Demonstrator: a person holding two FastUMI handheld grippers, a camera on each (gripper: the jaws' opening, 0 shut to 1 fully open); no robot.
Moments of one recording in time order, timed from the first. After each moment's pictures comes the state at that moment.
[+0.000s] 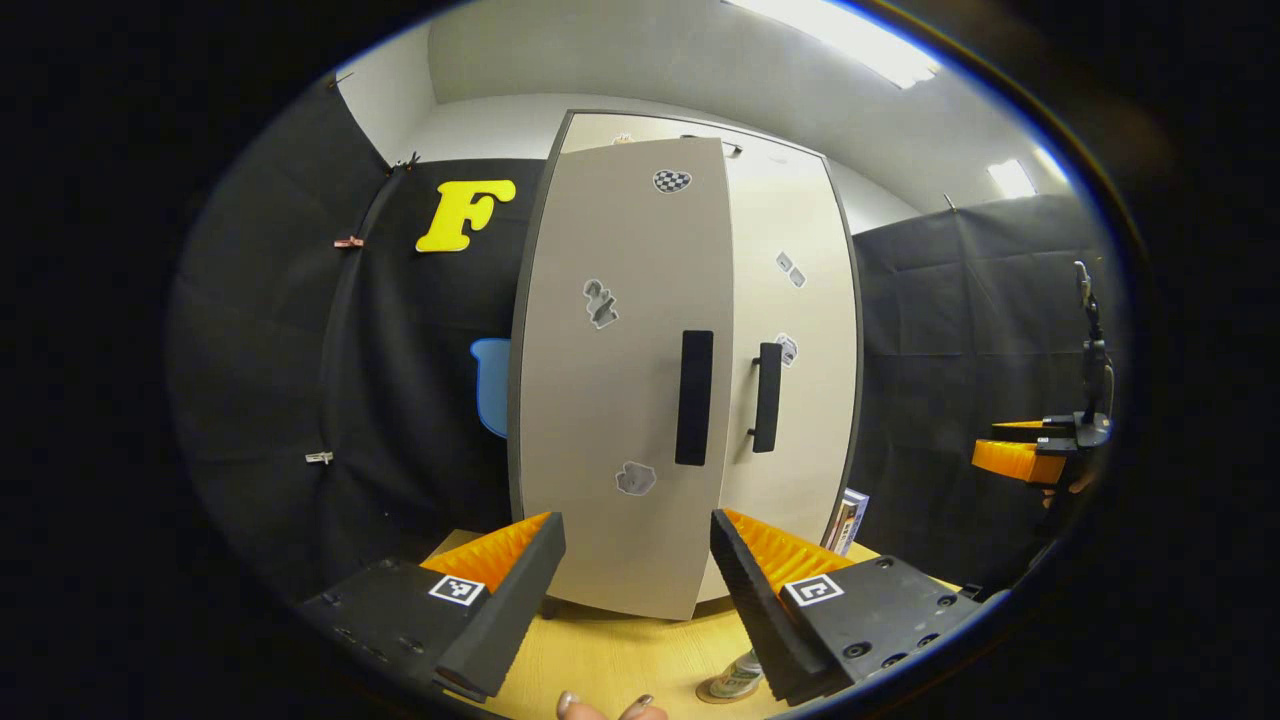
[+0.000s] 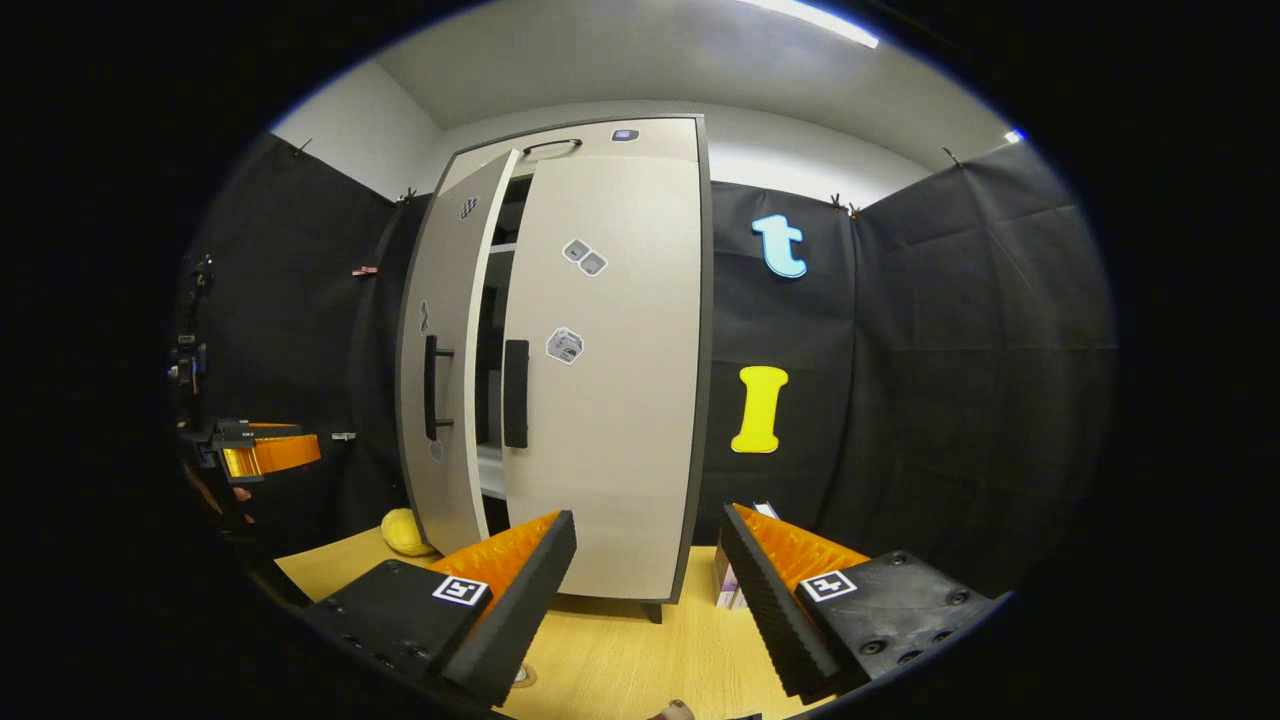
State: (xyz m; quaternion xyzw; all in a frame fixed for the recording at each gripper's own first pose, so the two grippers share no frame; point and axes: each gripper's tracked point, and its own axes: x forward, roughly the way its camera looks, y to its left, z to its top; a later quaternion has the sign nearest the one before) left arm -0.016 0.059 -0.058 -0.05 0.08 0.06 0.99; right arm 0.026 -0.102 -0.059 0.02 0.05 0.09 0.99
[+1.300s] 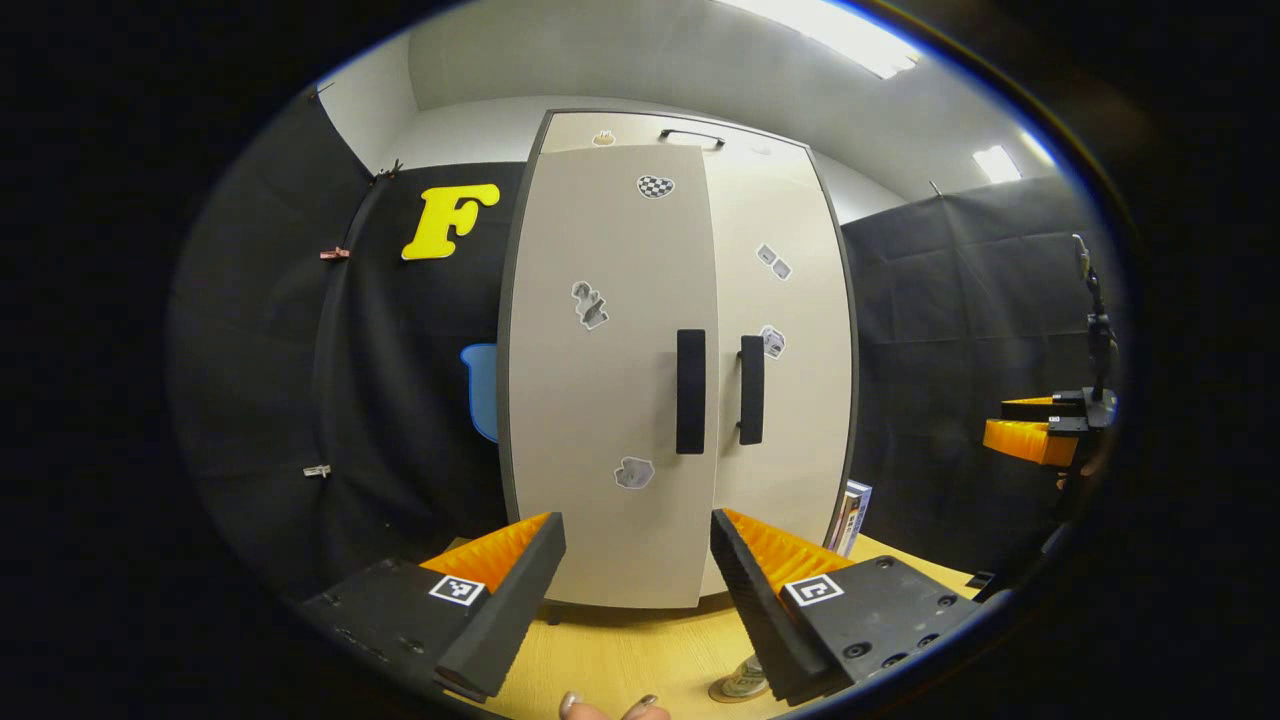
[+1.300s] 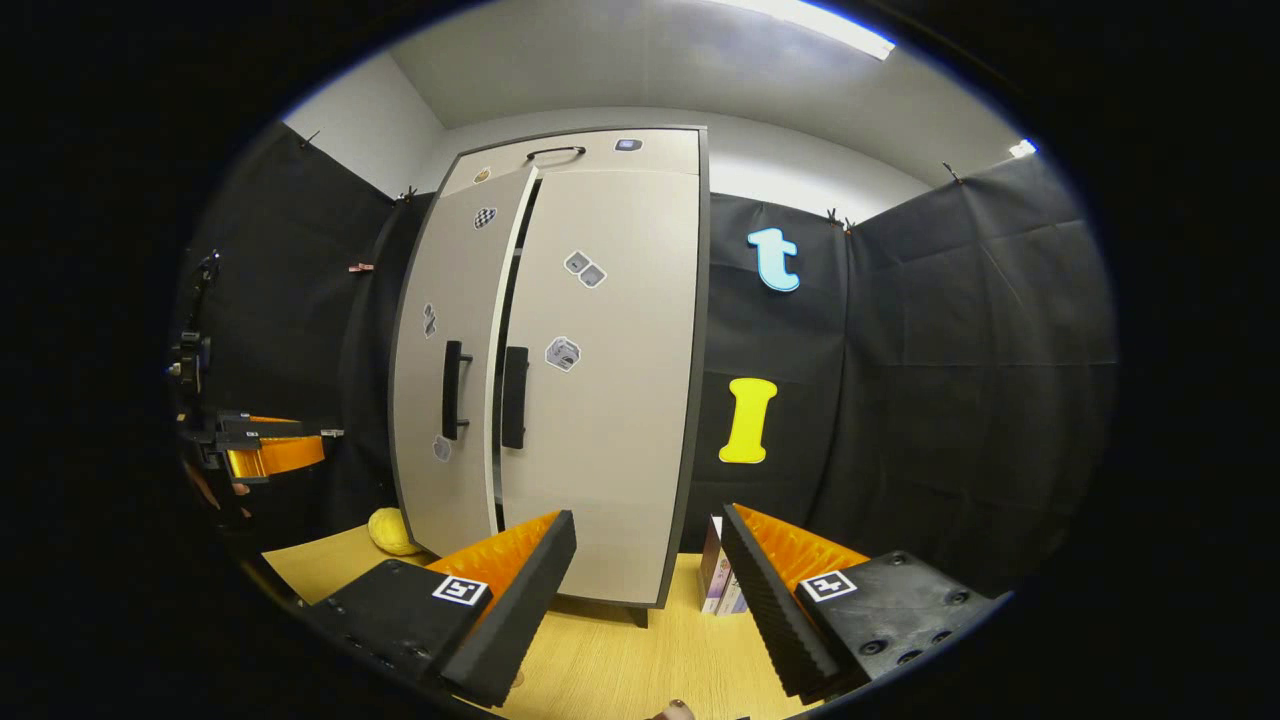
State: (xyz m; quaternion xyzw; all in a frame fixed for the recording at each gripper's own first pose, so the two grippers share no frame) left arm -0.005 0.061 -0.061 -0.04 0.08 0.05 0.99; right arm 0.022 -0.105 -0.053 0.01 0.04 0.08 1.00
